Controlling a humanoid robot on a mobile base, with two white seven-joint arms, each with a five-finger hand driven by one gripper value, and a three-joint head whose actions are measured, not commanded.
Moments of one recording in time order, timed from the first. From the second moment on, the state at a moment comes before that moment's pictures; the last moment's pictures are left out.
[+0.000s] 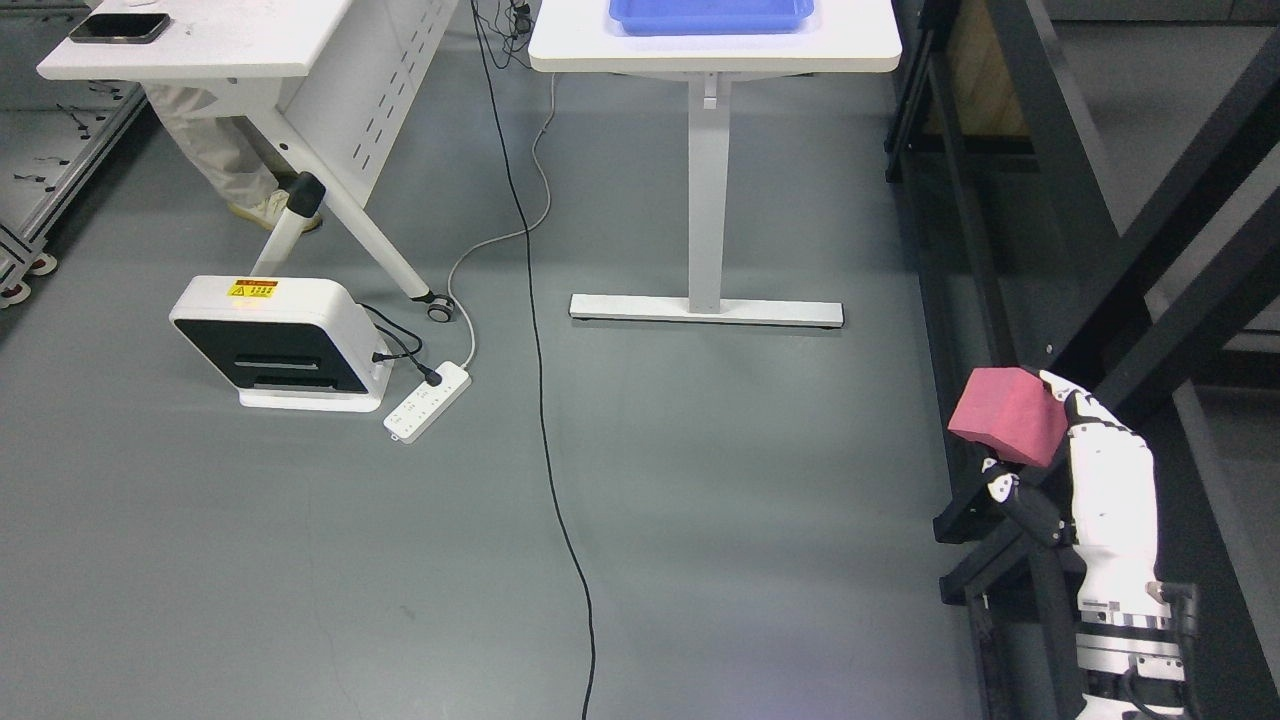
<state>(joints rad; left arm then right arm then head) -0.07 0.00 0.09 0.00 0.00 -0.10 -0.08 0.19 0.00 -0.06 -1.72 0.93 -0.32 -0.22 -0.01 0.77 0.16</state>
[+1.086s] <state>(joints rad) -0.07 0.00 0.09 0.00 0.00 -0.10 -0.08 0.19 0.00 -0.06 -1.72 0.93 -0.32 -0.22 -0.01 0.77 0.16</state>
